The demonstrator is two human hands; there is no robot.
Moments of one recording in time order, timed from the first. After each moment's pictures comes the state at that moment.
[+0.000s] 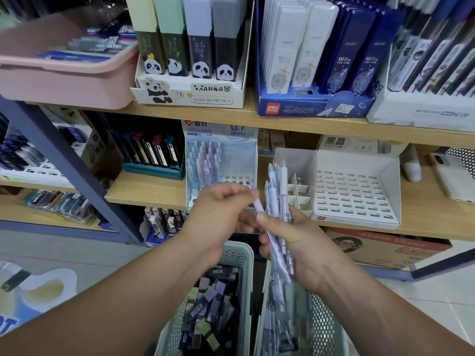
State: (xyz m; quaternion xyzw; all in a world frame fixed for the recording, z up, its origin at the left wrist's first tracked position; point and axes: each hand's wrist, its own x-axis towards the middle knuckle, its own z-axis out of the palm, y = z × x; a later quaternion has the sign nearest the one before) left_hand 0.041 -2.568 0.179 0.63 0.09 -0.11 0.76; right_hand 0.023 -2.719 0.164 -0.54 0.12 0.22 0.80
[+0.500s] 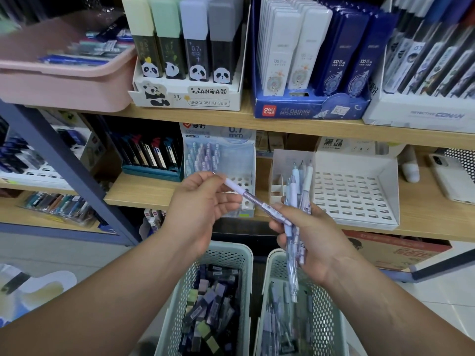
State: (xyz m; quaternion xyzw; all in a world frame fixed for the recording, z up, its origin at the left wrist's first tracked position) left_hand 0.054 -2.551 0.178 0.54 0.13 -0.02 0.83; right_hand 0.031 -2.736 0.170 -0.52 0.22 0.14 0.81
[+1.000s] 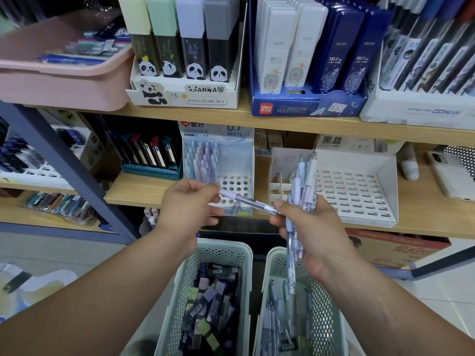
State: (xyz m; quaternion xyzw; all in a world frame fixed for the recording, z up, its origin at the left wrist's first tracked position) left_hand 0.059 -2.537 0.158 0.64 0.23 0.00 0.73; right_hand 0.033 -2.736 0.167 -0.60 0.20 0.04 0.77
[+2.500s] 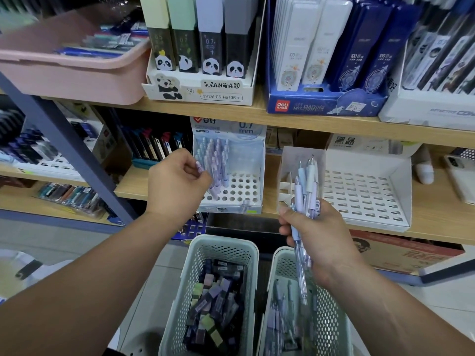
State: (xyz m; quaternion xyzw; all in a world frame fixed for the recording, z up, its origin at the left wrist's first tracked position) left_hand 0.081 -2.494 0.155 0.87 0.04 0.25 0.42; right_hand 0.026 -2.732 0.162 -0.68 0.17 0.05 0.71
